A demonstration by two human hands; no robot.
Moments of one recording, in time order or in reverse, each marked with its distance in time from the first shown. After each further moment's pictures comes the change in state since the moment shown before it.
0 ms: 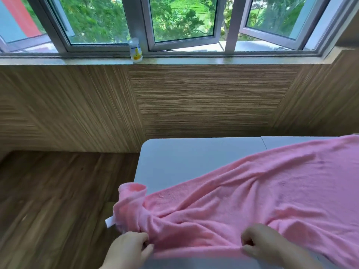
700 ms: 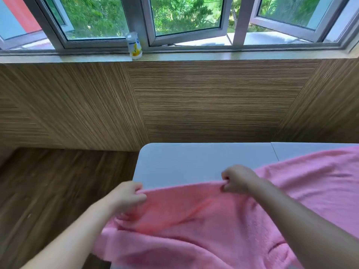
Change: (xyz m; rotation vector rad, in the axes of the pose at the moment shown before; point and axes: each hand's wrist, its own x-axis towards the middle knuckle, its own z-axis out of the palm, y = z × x) left_hand 0.156 0.000 -0.102 -0.172 -0.159 -0.104; right_hand 0.166 -0.010 -0.139 -0.265 0.144 0.012
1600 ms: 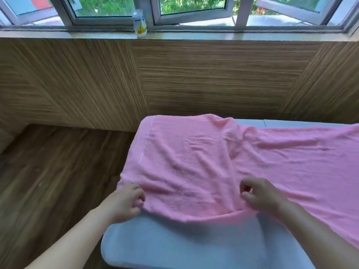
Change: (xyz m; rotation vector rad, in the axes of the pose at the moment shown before) left_hand -0.115 -0.031 0.110 0.251 0.004 0.212; right_hand -0.155 0.049 0.100 0.435 0.246 -0.081
